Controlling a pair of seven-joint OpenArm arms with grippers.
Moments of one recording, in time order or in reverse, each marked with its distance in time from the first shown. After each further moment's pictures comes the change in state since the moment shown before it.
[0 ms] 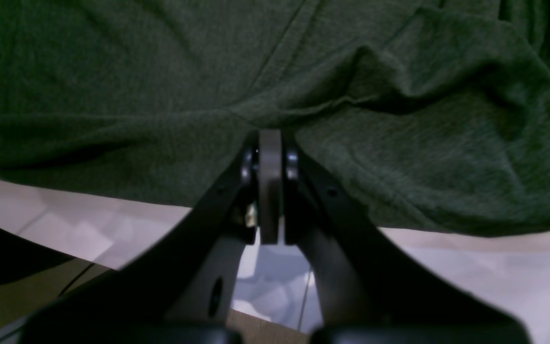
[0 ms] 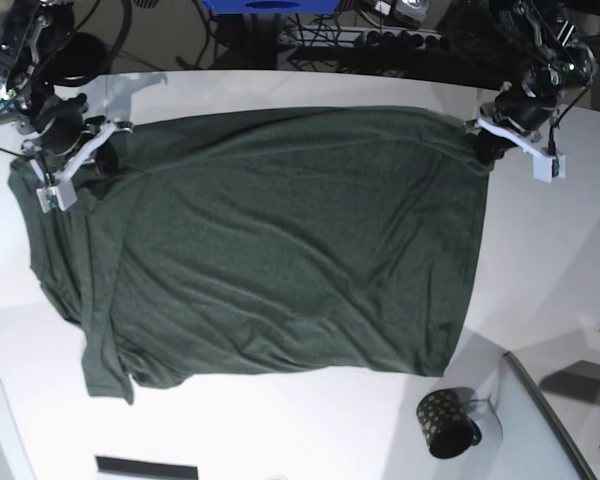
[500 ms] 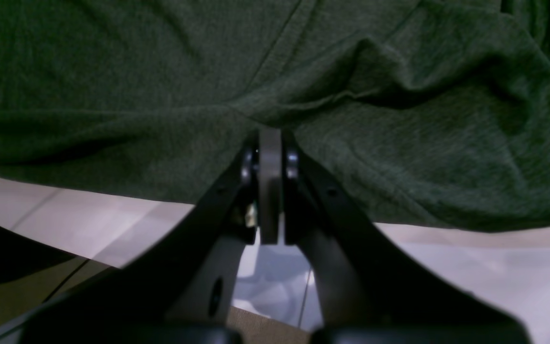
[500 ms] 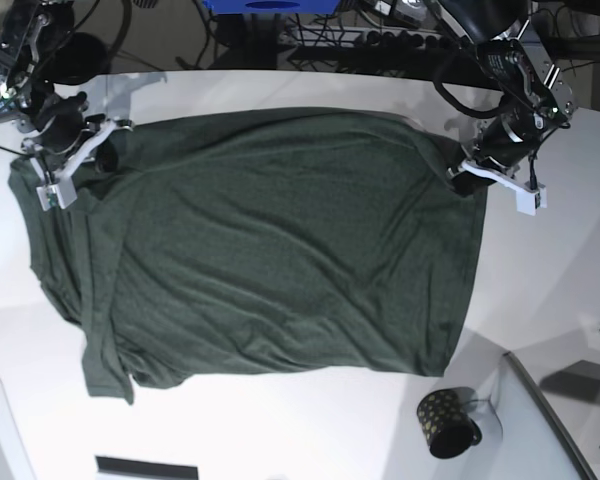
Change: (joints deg) left arm -8.0 0.0 2.0 -9.6 -0.1 5.6 -0.2; right arm -0.3 0.0 0.0 0.0 0.0 0.0 -0.1
